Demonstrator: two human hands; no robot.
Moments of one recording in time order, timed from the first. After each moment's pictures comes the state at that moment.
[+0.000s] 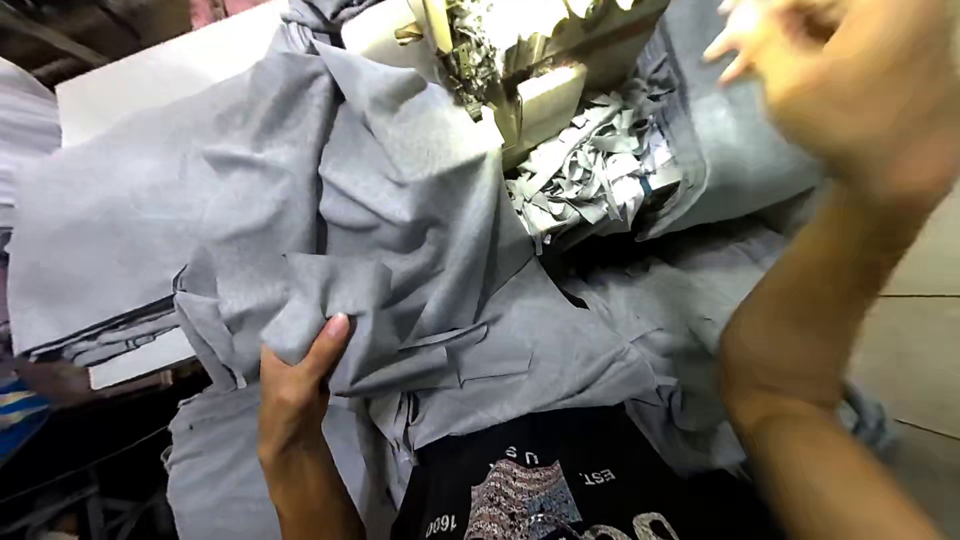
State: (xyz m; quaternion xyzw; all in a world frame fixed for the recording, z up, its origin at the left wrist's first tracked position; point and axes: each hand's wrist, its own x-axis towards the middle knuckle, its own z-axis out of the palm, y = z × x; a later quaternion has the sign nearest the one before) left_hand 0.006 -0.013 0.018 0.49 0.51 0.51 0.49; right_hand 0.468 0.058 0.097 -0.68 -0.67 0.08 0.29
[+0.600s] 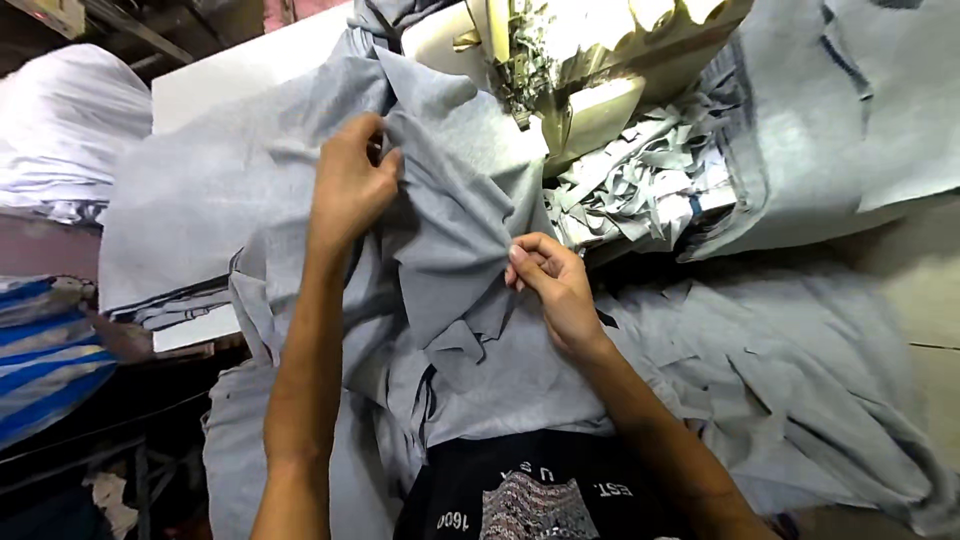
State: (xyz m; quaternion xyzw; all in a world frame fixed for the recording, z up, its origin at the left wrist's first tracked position) left_hand 0.043 0.175 0.041 0.77 0.55 0.23 0.22; right_hand 0.266 0.009 -0.043 -0.45 -0.40 0.56 0.57
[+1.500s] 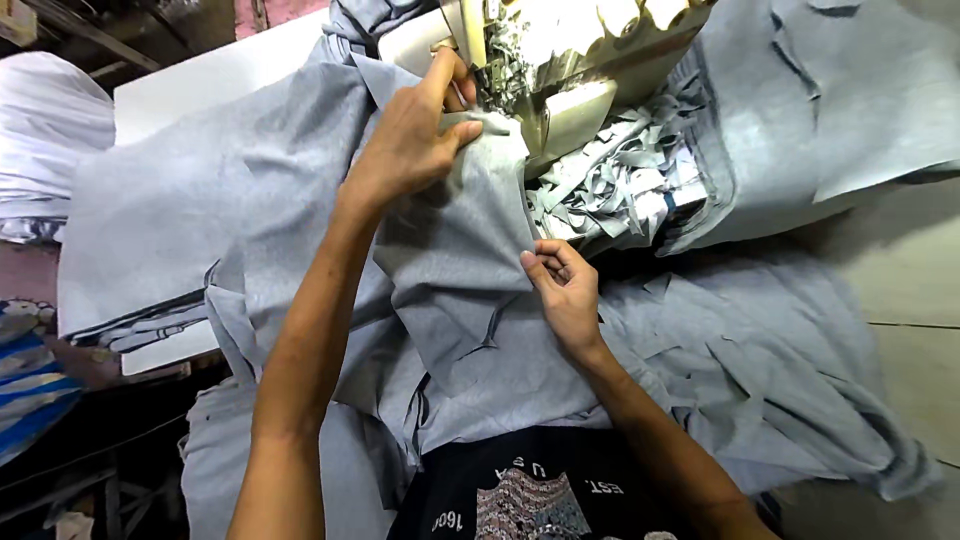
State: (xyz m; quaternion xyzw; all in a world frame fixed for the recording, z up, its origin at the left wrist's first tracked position) left_hand 0.116 0.208 0.050 0.91 0.31 0.21 0.20; right_hand 0.281 -0.007 -0.063 -0.57 -0.43 0.38 0.59
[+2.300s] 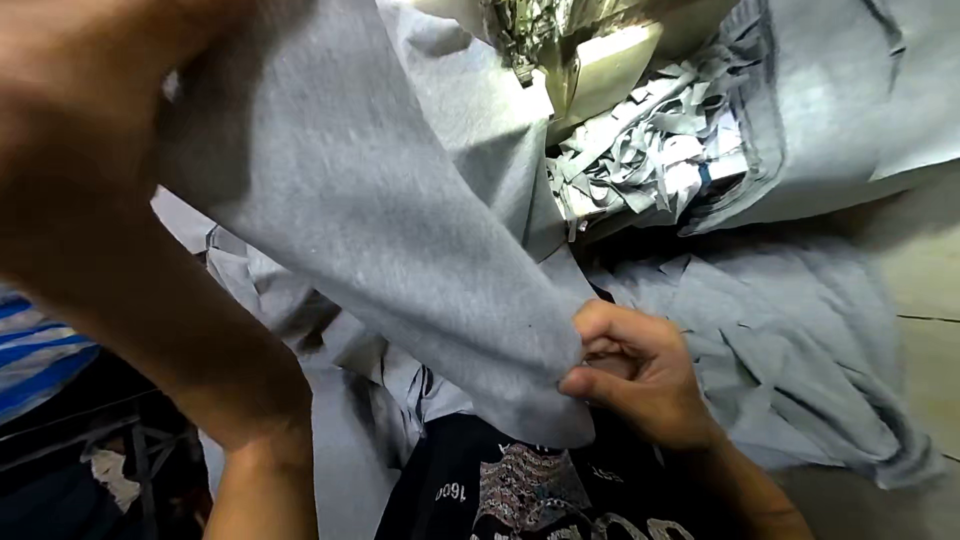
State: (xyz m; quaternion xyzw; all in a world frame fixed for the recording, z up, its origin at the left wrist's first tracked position) left_hand -0.047 0.189 0.125 0.85 0.23 0.33 0.34; right_hand 0.294 -0.067 0.023 -0.29 -0.55 0.56 0.56
